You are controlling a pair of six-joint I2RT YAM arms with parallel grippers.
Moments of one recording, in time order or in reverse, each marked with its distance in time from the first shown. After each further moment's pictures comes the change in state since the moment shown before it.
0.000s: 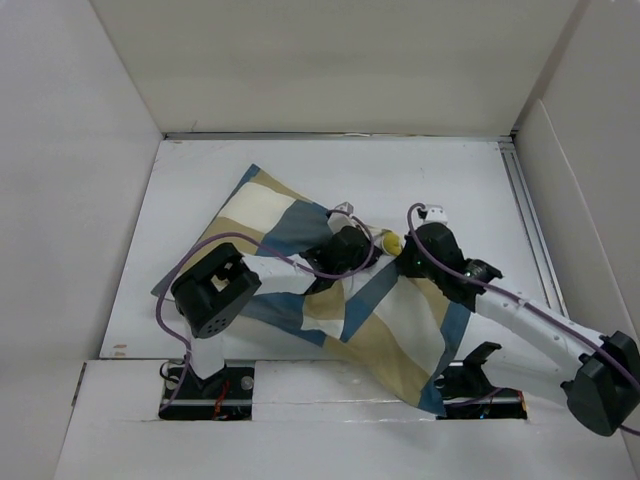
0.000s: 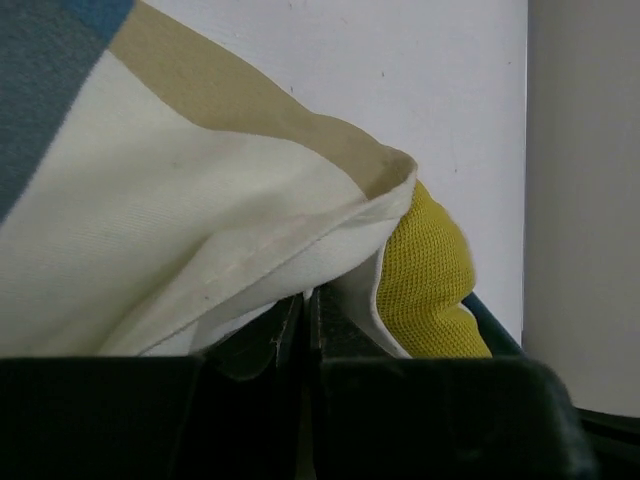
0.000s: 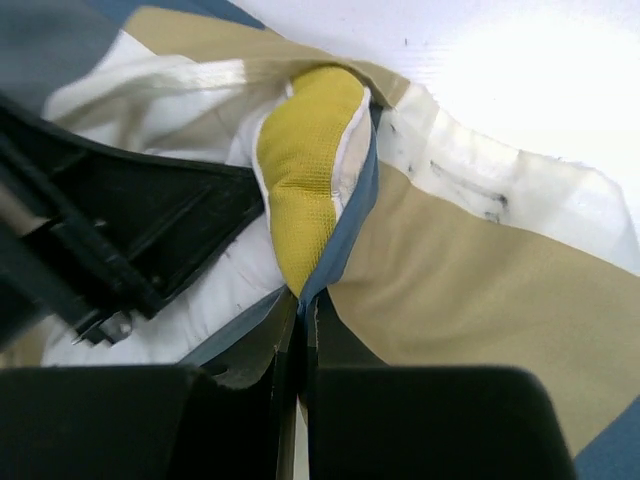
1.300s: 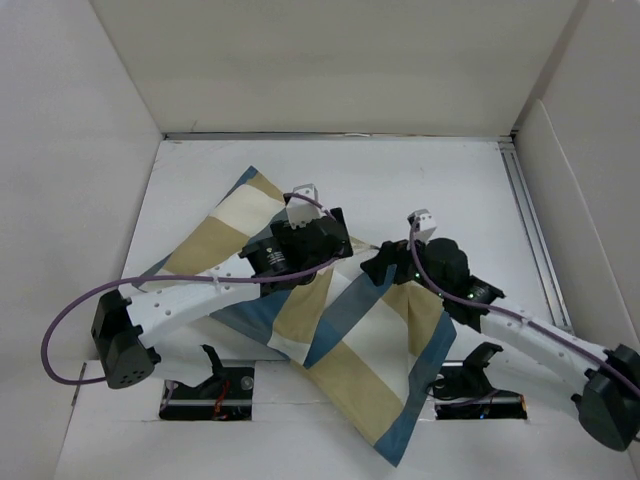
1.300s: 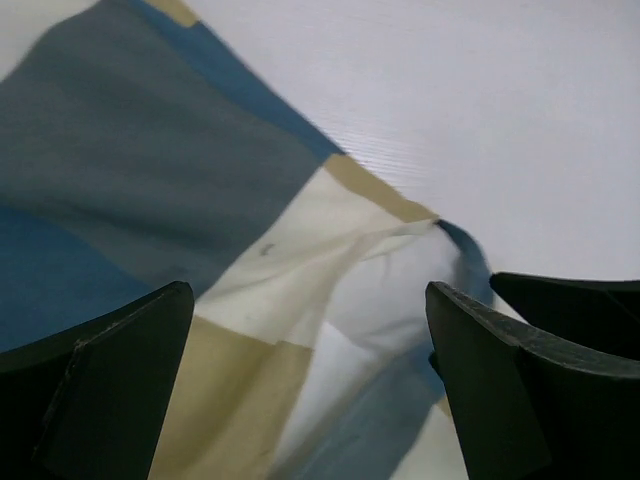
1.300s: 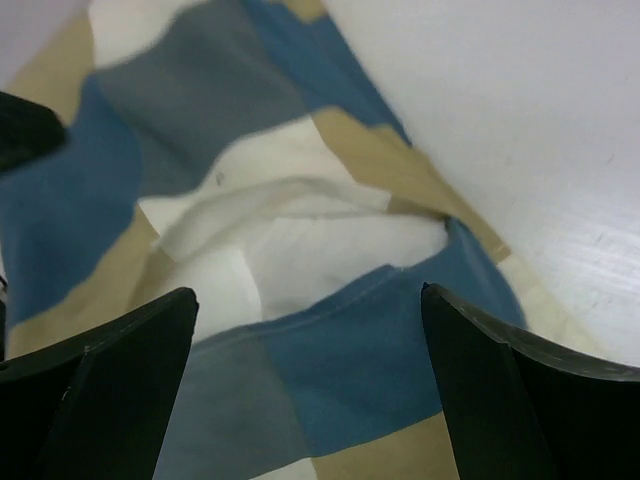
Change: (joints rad) left arm -0.108 -0.495 0.230 -0.899 -0.401 0.129; right arm 0.041 -0.181 -0.164 0.381 -0.256 -0.107
